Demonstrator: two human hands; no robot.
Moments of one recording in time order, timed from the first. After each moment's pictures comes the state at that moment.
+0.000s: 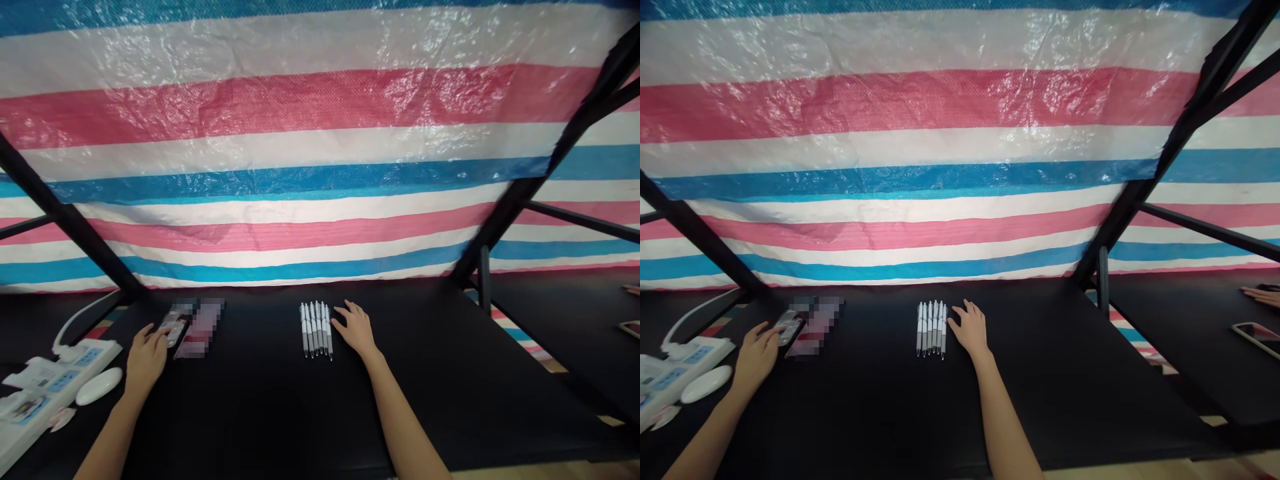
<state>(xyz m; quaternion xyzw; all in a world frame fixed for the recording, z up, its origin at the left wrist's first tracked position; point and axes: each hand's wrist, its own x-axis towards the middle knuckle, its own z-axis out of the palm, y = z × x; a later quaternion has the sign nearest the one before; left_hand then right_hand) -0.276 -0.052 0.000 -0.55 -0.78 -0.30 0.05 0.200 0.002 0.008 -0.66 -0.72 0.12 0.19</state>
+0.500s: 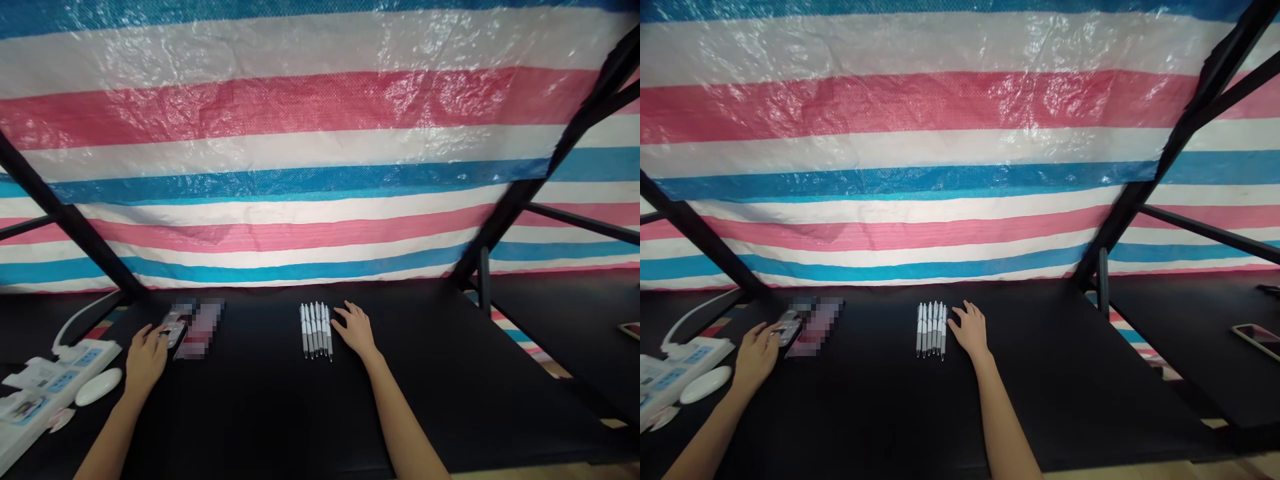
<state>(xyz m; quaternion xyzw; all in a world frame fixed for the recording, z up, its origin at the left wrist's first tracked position) -0.270 -0.055 0.006 -0.55 -0.78 -0.28 0.10 0.200 0.001 0.009 -0.66 -0.72 0.12 0.19</state>
